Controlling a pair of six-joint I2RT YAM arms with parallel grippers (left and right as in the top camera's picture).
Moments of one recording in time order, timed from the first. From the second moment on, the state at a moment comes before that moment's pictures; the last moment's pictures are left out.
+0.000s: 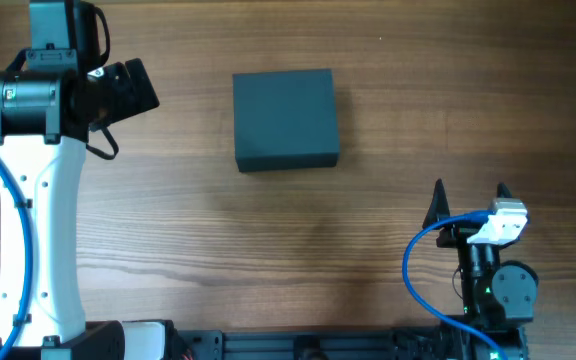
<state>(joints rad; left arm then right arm) -0.01 1.53 1.80 -1.32 -0.19 -0.34 0.01 0.04 0.11 -0.13 0.06 0.04</state>
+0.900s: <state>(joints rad) -0.01 1.53 1.80 -1.32 -0.19 -0.34 0.01 0.02 0.06 -0.12 0.08 0.04</state>
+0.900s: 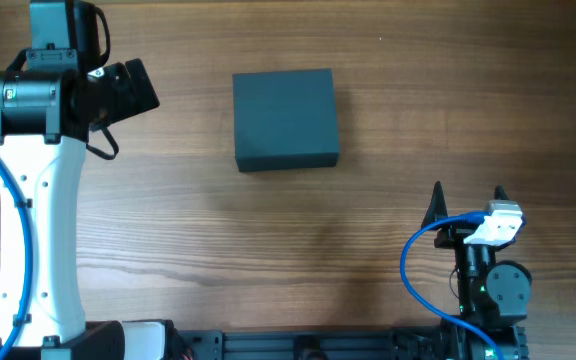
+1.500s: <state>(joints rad) -0.02 0.62 0.97 -0.54 -0.19 -0.44 0.01 0.01 0.06 -0.12 0.08 0.04</state>
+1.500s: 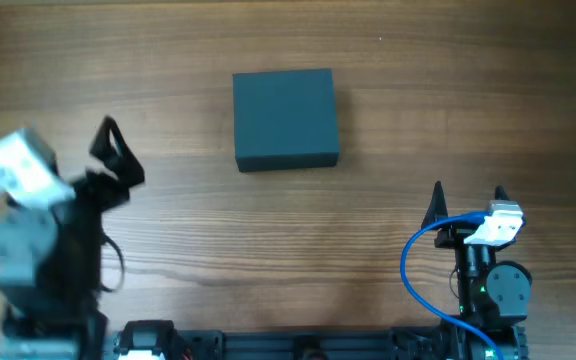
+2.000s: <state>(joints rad) -0.02 0.14 0.15 -0.13 -0.19 -0.52 0.01 0.01 0.06 -0.12 0.08 0.04</state>
